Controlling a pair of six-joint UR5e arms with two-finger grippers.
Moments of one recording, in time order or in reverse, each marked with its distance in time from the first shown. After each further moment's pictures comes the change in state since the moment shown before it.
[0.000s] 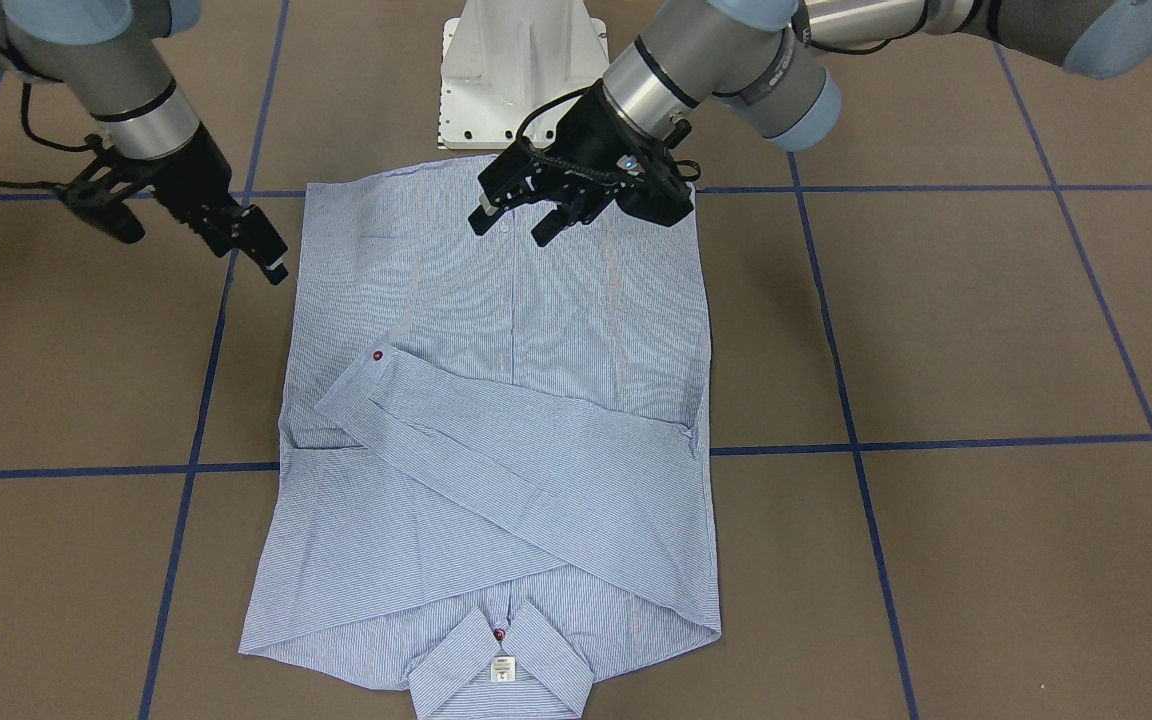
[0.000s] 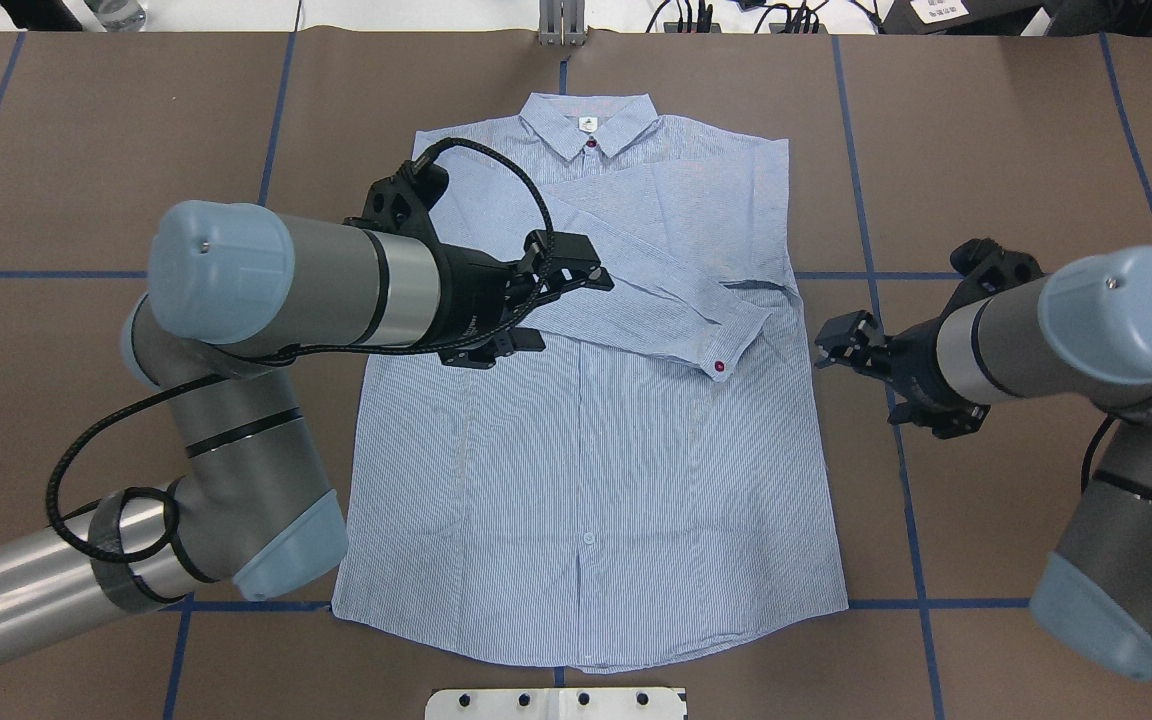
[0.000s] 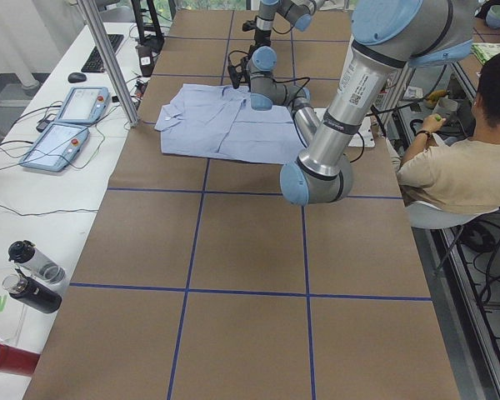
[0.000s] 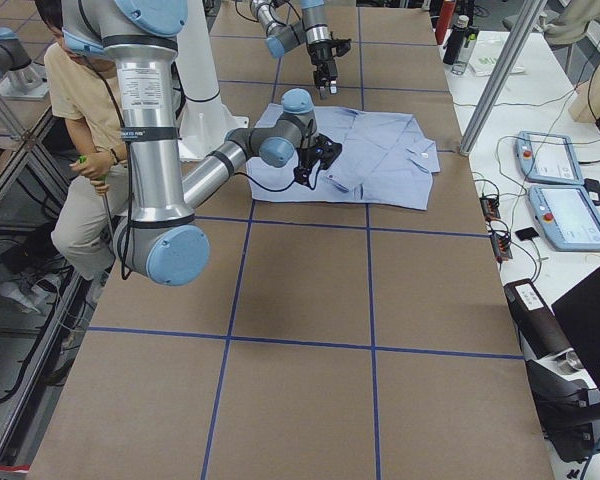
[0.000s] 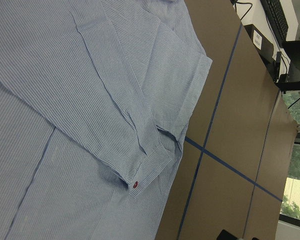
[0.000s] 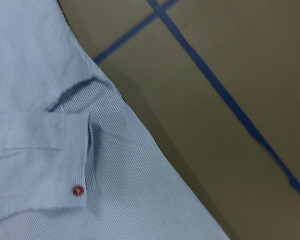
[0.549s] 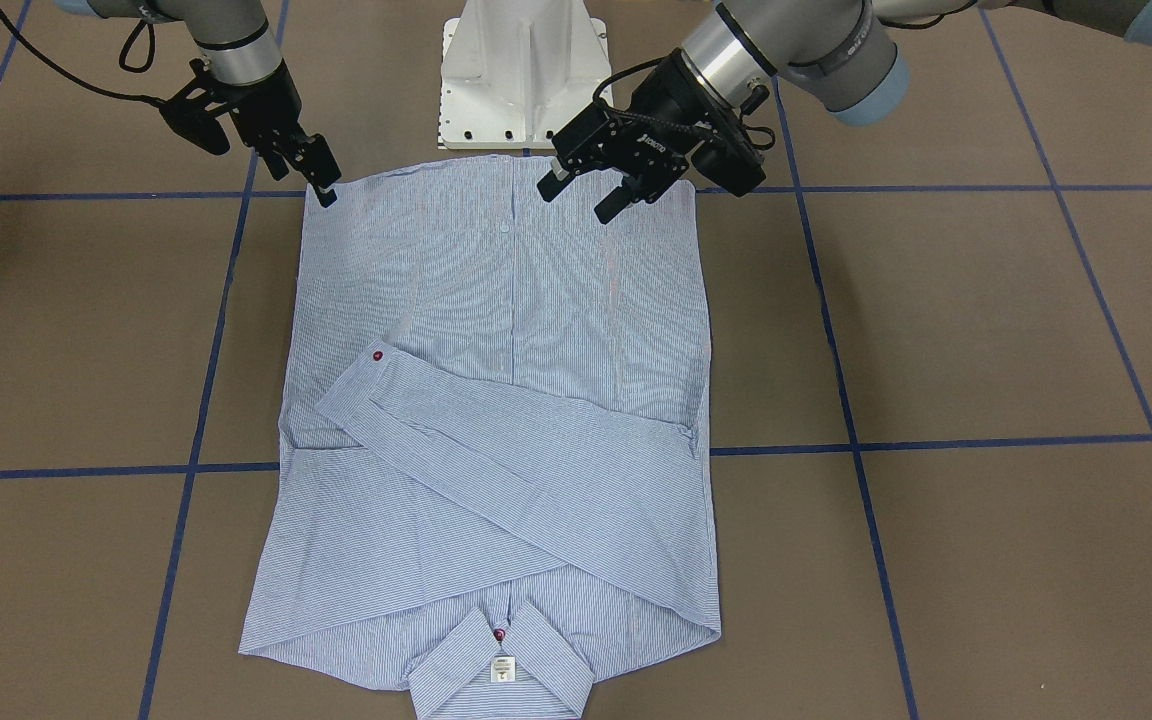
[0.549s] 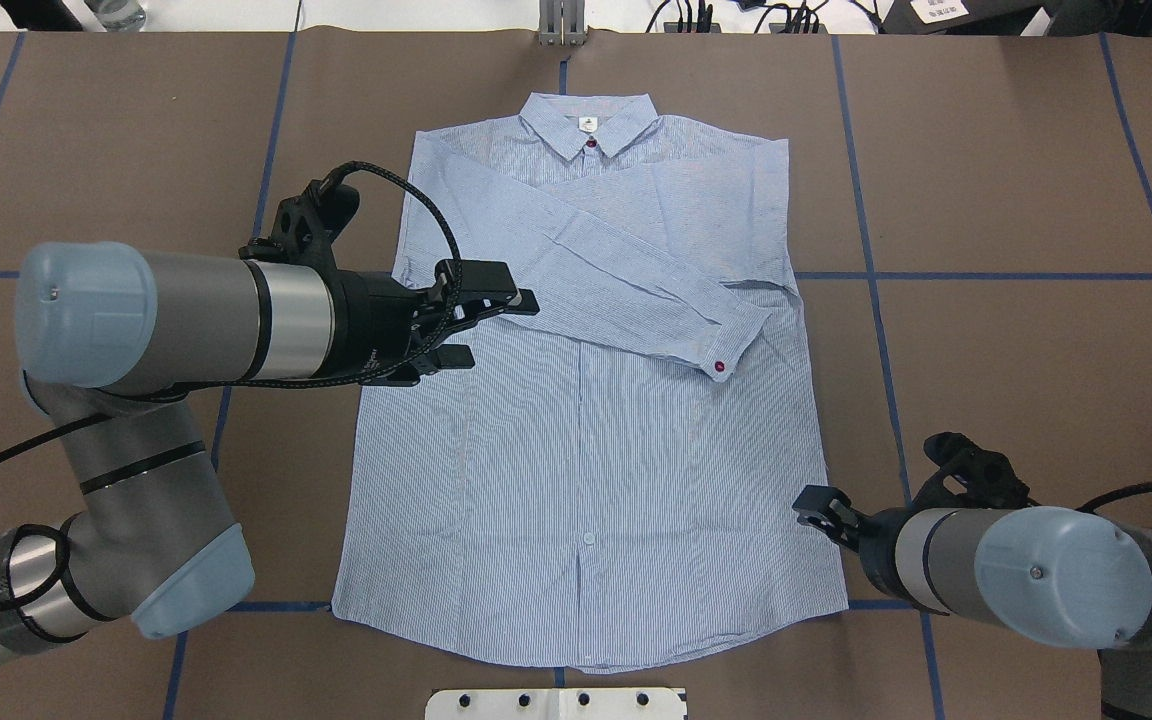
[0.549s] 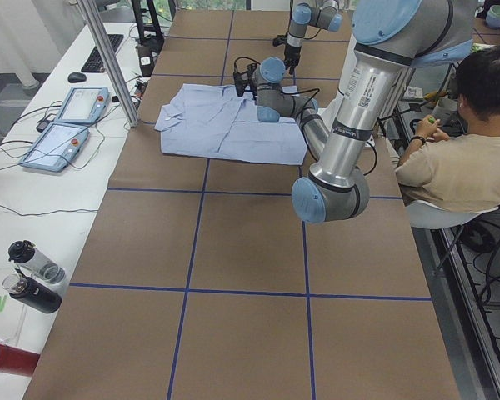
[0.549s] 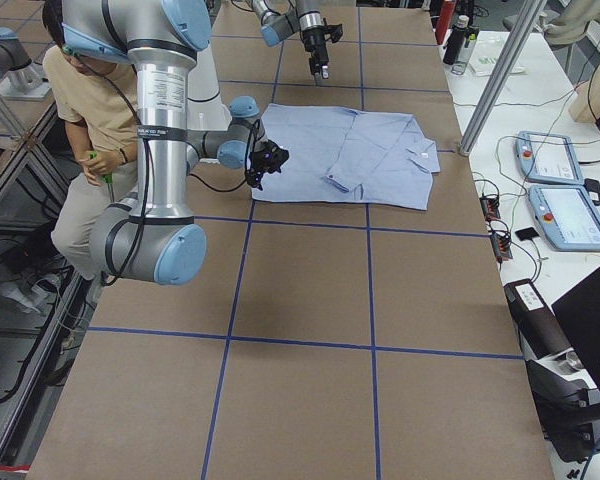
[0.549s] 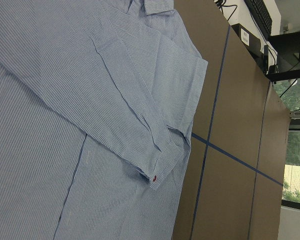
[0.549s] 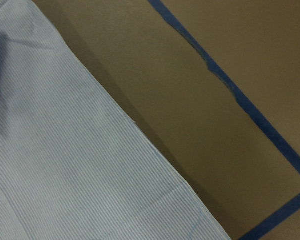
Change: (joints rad) left arm -0.003 0.135 -0.087 -0.077 0.007 0.038; right arm -0.342 -0.133 0.081 0.002 -0.280 0.278
